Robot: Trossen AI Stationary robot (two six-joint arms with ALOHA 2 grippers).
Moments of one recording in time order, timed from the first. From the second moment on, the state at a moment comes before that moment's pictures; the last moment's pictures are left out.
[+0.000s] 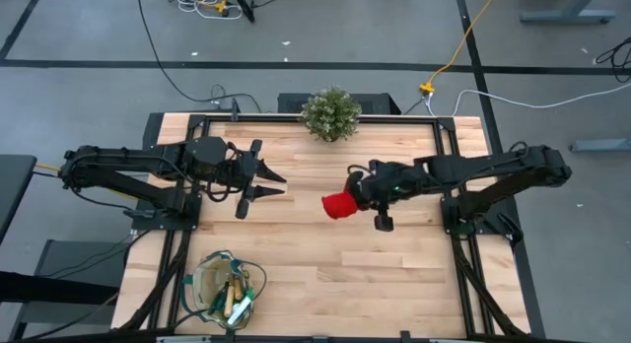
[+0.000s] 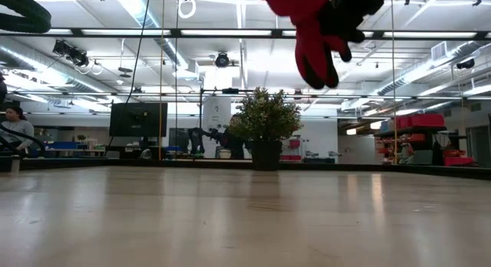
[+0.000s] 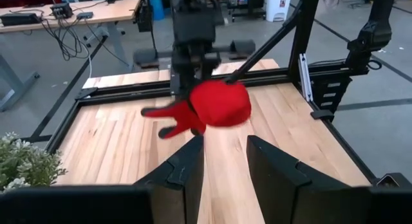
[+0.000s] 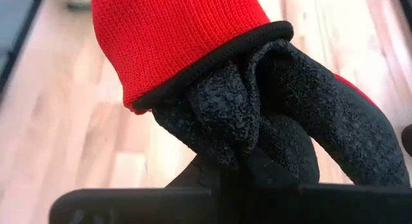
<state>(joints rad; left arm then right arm) -0.03 1.03 1.05 -0.29 0.04 0.07 0.11 1.29 1.12 -0.66 0.04 0.02</state>
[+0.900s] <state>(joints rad) -0.03 1.03 1.05 -0.28 0.05 0.07 0.11 1.14 1.12 -0.32 -0.01 0.34</state>
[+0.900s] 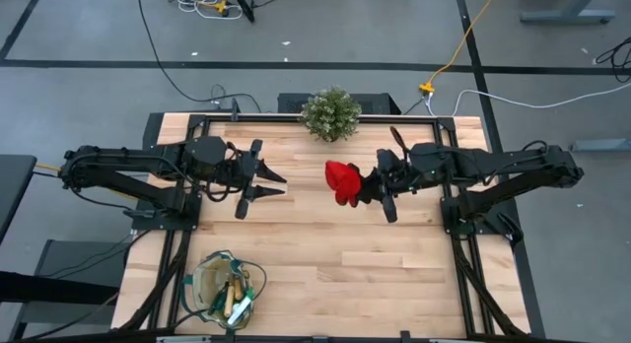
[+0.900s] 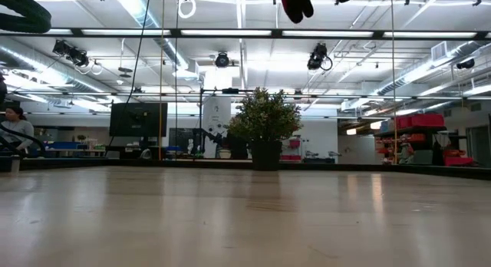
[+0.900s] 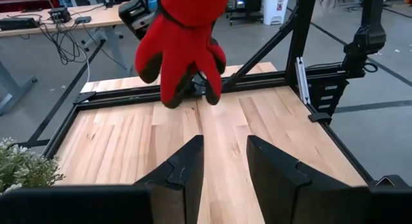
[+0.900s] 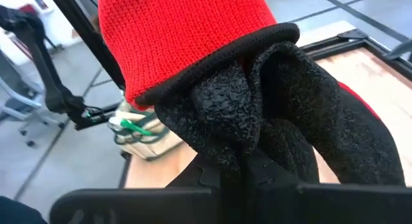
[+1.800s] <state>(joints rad) -0.03 0.97 1.05 -0.28 0.05 0.18 0.06 1.14 1.36 -0.31 0.00 0.46</state>
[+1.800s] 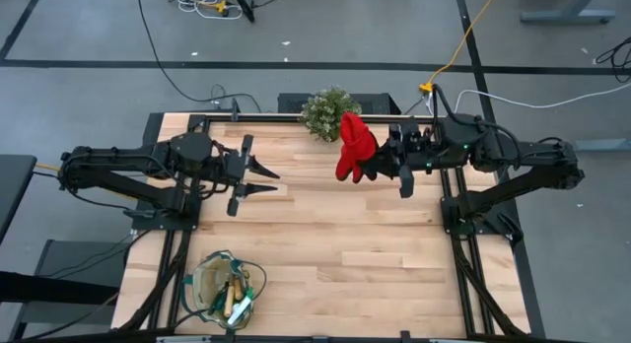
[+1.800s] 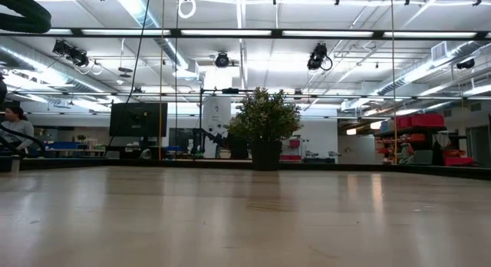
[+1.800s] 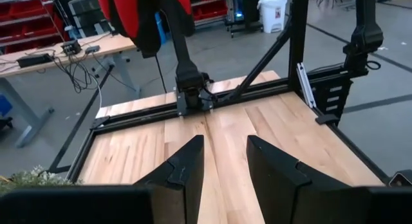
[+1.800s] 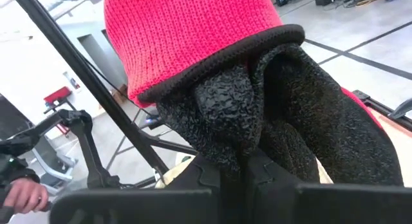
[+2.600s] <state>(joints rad) -0.03 0.97 1.05 -0.28 0.05 0.34 -0.01 1.30 1.36 -0.22 -0.06 0.61</state>
